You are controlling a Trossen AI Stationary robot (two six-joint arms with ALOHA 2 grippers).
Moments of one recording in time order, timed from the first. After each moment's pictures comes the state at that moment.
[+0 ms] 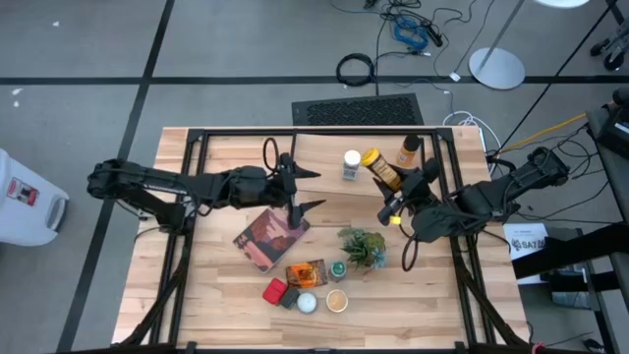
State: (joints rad) left arm -0.06 1.35 1.05 0.13 -0.22 0.11; right arm 0.45 1.16 1.17 -0.65 1.23 0.49
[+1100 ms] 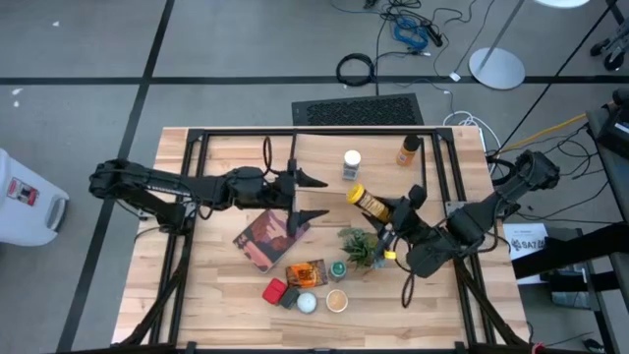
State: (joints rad) left arm -0.06 1.37 1.02 0.30 -0.05 0.02; right arm 0.61 1.29 1.17 -0.57 1.18 0.55
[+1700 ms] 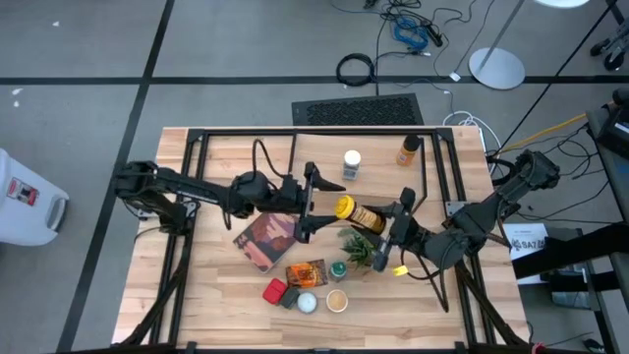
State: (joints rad) left arm -0.06 1.59 1.02 0.94 0.12 0.01; right arm 0.62 1.29 1.17 -0.09 1.06 0.11
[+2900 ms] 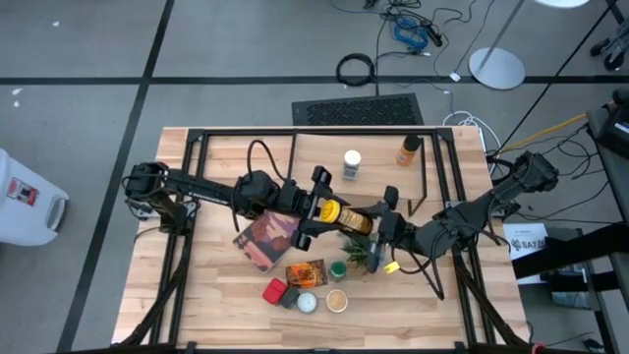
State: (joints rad) left arm -0.07 1.69 1.14 1.08 0.33 0.04; right arm 0.55 1.32 1.17 0.02 0.86 0.07
